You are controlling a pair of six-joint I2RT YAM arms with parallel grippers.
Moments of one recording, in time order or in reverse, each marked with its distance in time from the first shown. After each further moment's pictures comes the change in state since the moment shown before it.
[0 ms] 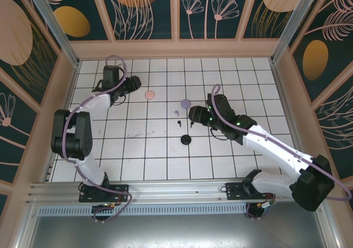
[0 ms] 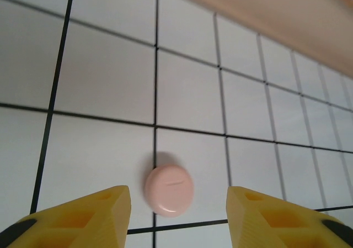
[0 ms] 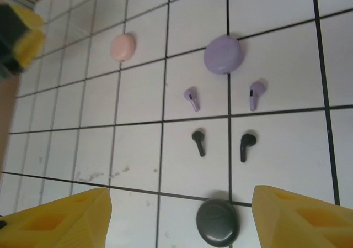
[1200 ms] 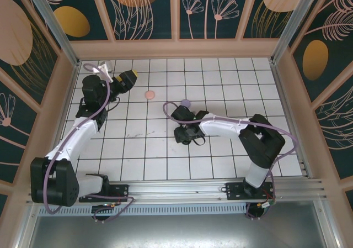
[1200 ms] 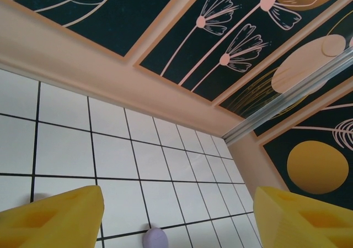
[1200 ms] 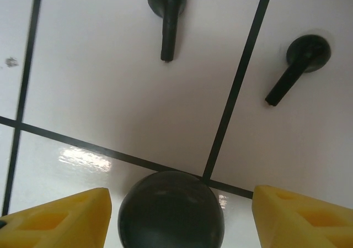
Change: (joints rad) left arm 0.000 -0.476 -0.282 0.297 0.154 -0.212; right arm 0.166 0.583 0.208 -0.176 0.052 -0.249
